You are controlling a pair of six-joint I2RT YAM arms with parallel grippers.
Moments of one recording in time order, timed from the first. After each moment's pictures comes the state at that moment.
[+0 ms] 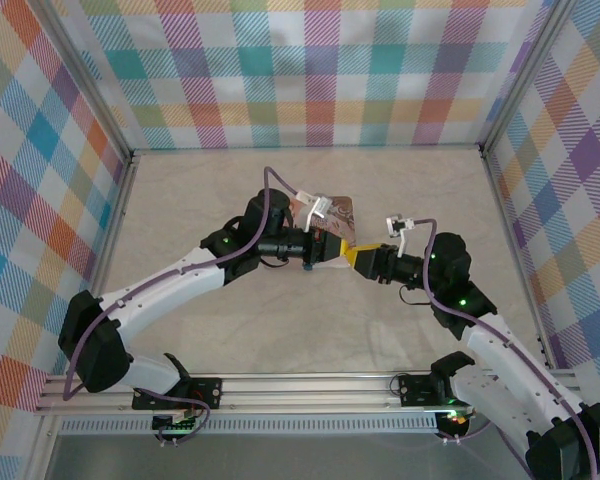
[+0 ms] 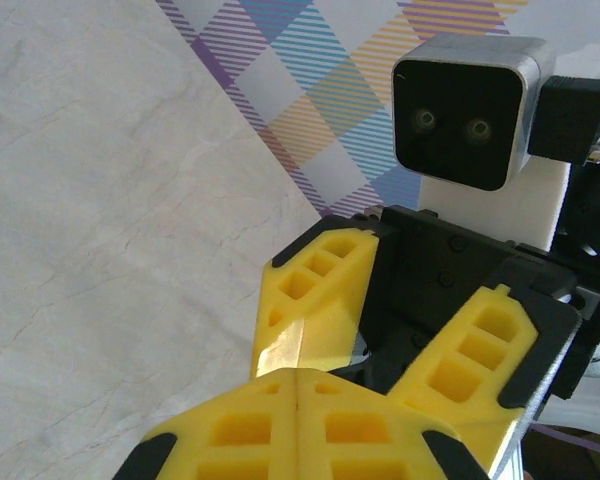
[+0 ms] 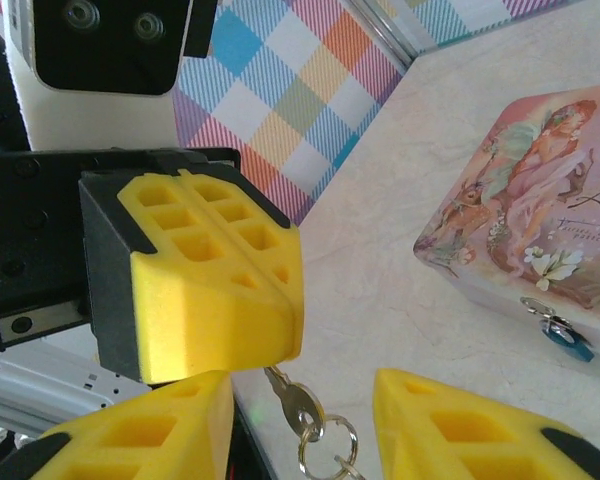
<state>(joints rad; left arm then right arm) -0.80 1.41 1.15 -0.14 0.56 -0.61 0.43 0.78 0.56 0.06 -0.71 0.67</state>
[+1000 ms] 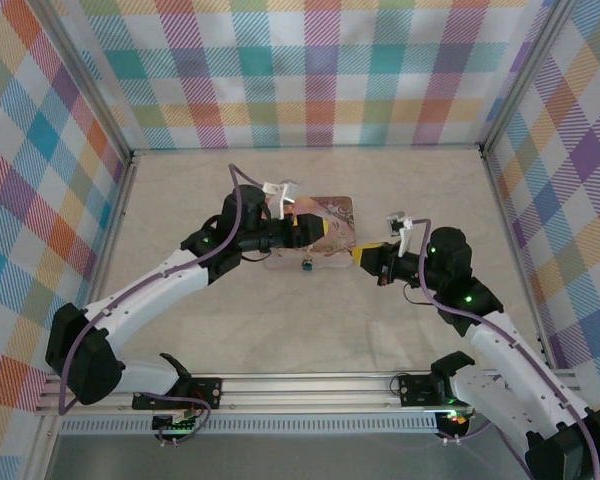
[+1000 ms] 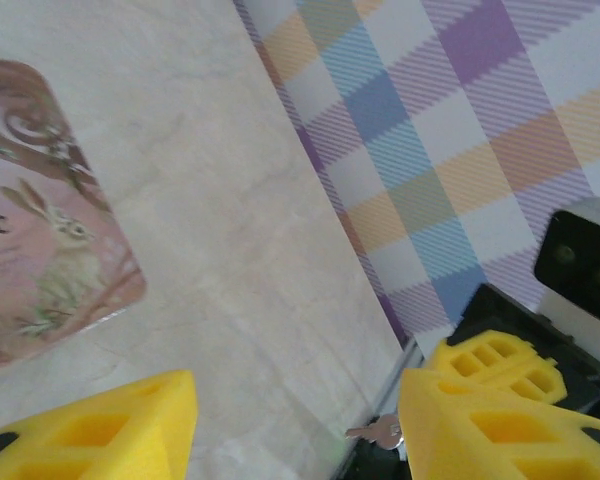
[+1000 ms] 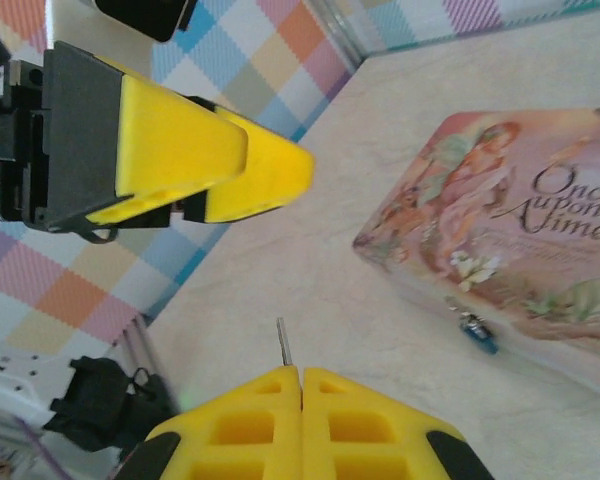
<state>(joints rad) -0.68 1.32 1.09 -0.15 0.40 -0.74 0.43 0.78 0.65 -0.16 -0.61 0.44</state>
